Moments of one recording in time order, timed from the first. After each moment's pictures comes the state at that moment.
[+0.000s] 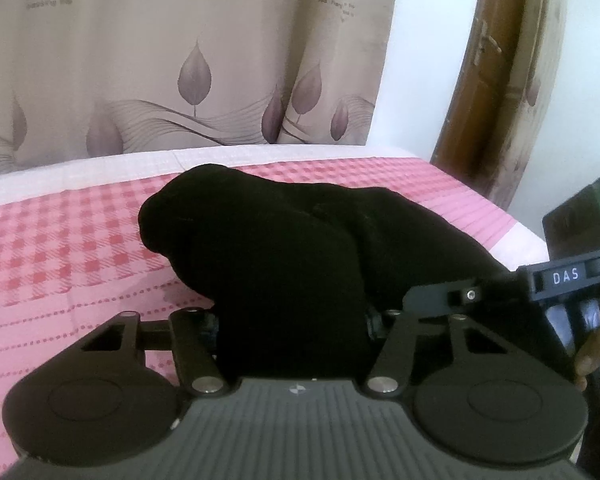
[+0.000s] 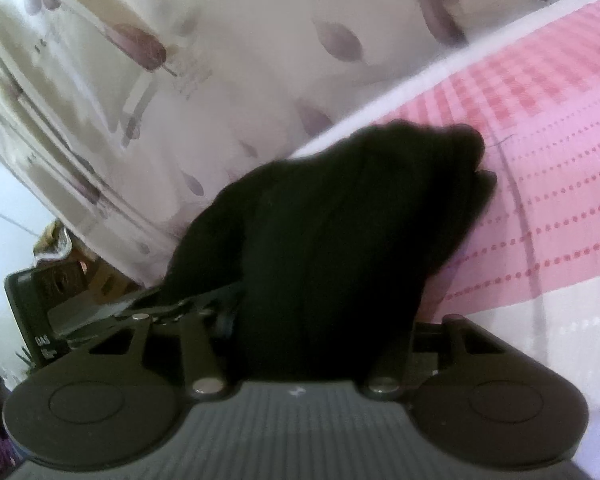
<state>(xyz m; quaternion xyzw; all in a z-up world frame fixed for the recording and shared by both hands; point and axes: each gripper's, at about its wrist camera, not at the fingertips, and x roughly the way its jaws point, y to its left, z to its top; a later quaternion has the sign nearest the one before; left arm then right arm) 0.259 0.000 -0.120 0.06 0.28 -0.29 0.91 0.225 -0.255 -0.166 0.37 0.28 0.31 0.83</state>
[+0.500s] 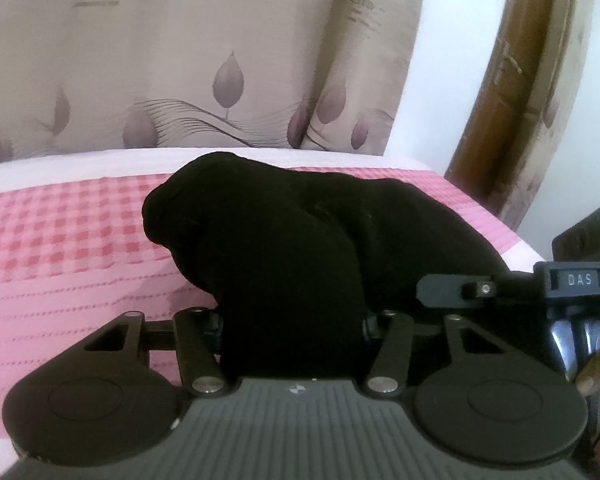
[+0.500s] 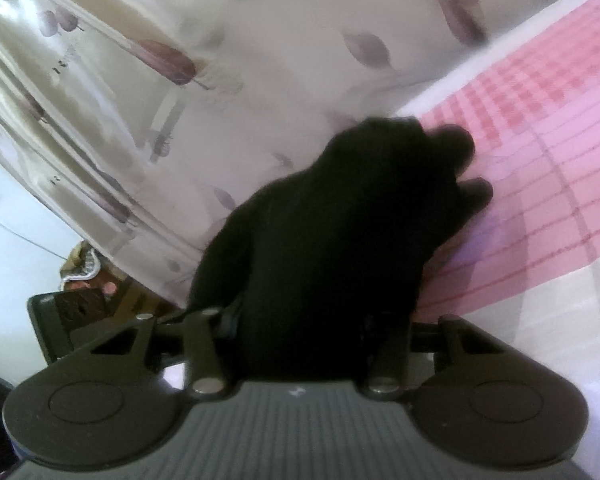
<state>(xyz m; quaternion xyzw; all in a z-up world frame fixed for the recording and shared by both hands) 0.233 0.028 -0.098 0.03 0.29 -0.26 0.92 0.212 -0.234 -0.143 0.40 0.26 0.33 0.81</state>
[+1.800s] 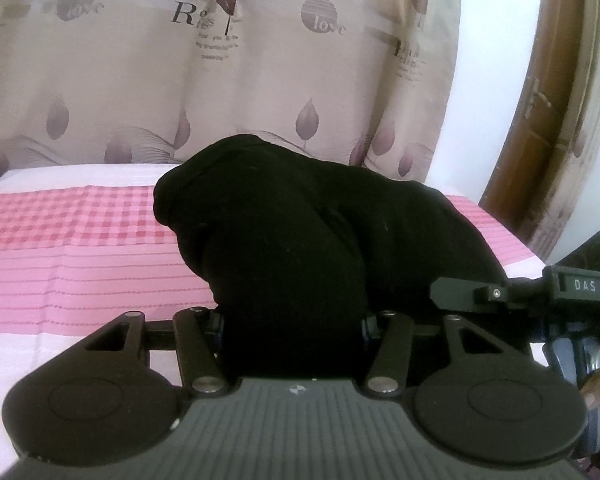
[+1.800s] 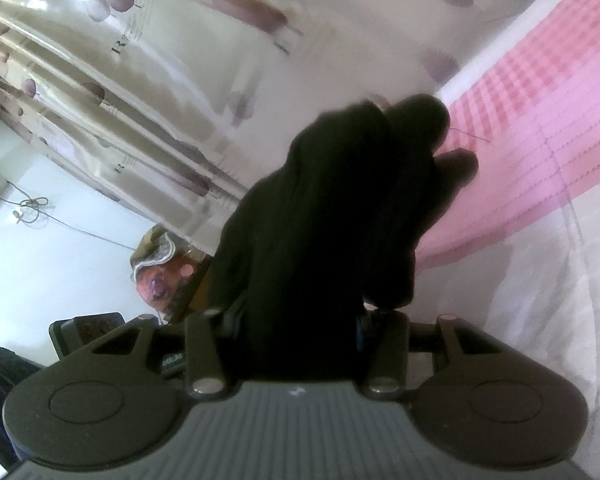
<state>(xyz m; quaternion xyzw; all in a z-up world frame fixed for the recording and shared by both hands) 0.109 0.127 -0.041 0.02 0.26 -0.18 0.95 0.151 -0.145 -0.105 0.45 0.26 0.41 0.76</state>
